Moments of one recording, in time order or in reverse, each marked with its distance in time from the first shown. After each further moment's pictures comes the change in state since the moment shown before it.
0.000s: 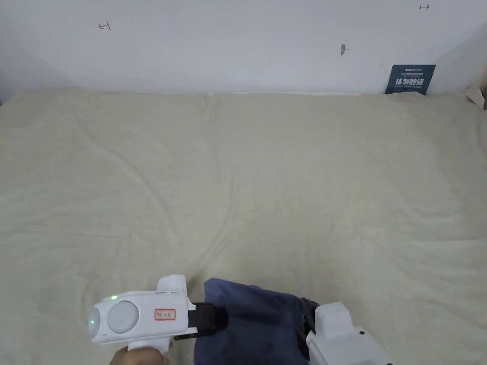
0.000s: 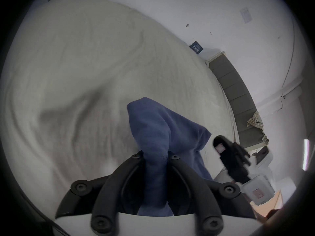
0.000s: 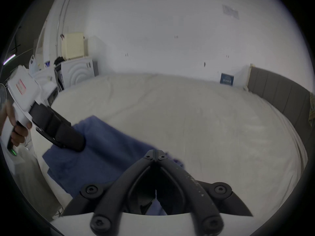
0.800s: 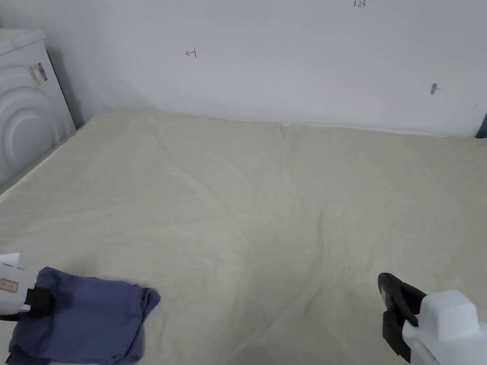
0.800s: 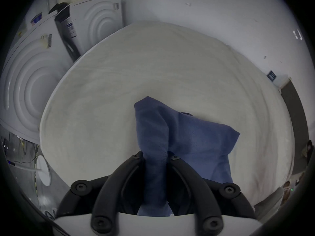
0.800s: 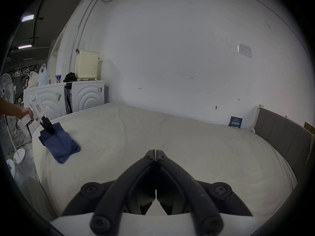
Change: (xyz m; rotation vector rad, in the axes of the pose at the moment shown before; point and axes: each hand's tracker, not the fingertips) left arm -0.302 0.119 0.258 0.082 0.673 0.111; right arm -0.071 0.133 -0.017 0.218 0.030 0.111
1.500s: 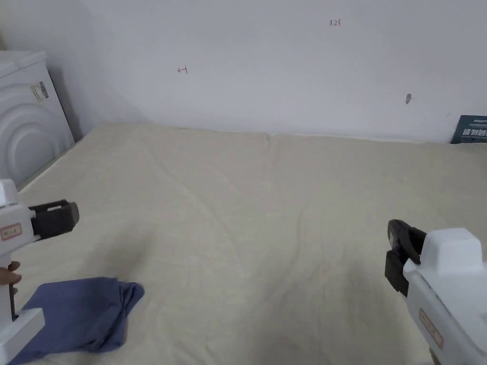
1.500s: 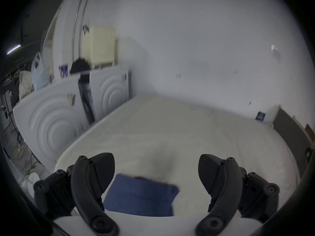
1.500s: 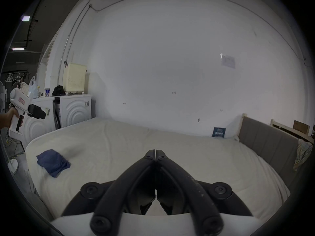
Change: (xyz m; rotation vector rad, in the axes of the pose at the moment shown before) left arm 0.130 -0.023 0.189 0.705 0.007 0.013; right arm 0.054 0.058 0.068 0.120 -0.142 -0.037
